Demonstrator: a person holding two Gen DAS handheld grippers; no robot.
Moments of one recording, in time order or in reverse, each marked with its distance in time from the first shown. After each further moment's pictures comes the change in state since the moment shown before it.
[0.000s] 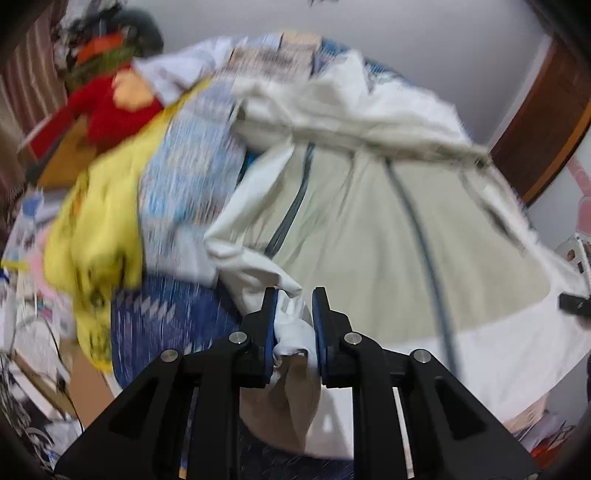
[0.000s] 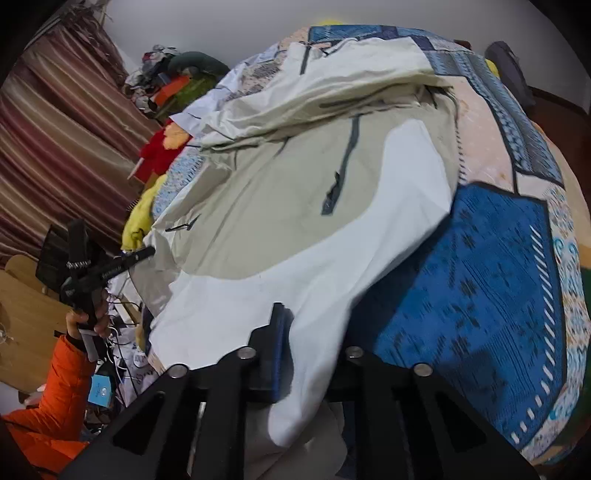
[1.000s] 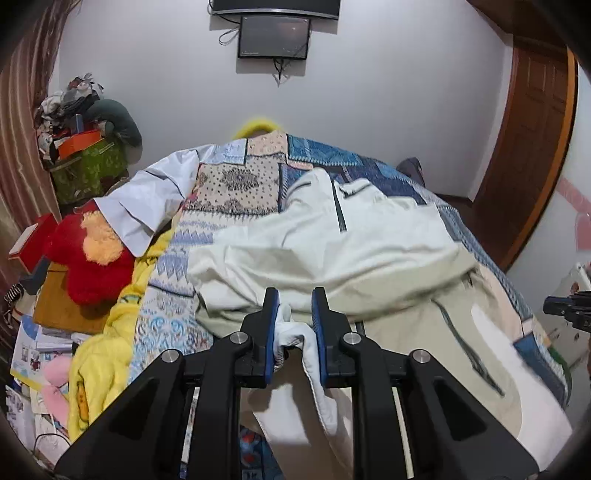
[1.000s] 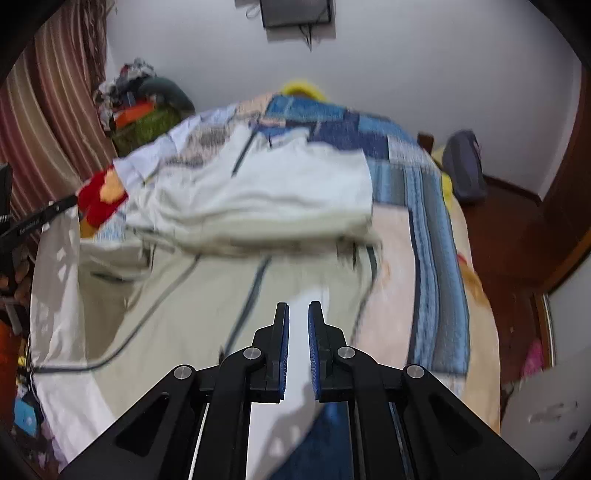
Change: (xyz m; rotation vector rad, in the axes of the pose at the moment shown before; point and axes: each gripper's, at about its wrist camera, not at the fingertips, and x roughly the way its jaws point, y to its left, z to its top) left arm -0.003 -0.035 0.141 0.127 -0.271 0.006; right arm -0.027 -0.039 0.116 -0.130 -0.138 -0.331
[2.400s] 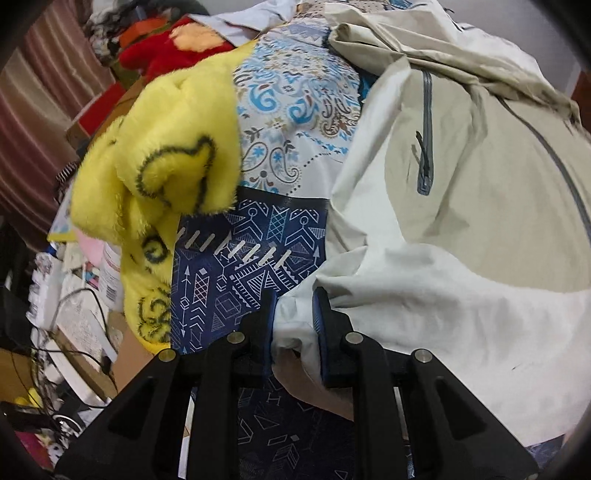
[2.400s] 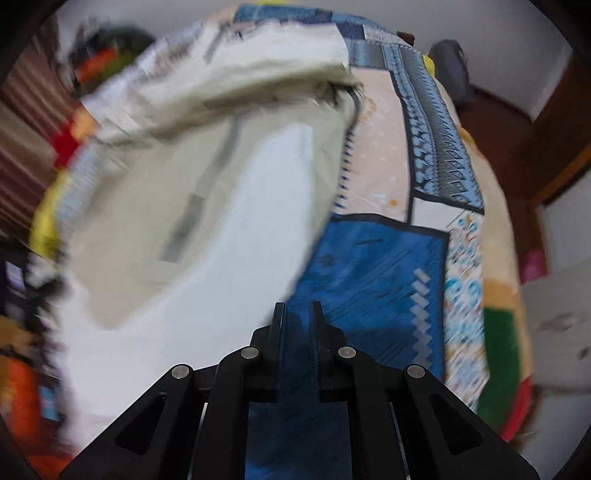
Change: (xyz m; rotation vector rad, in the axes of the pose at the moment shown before) left arm 0.017 0.099 -0.232 -0.071 0.420 0.304; right arm 0.009 0.003 -0.075 0.144 0.261 0.036
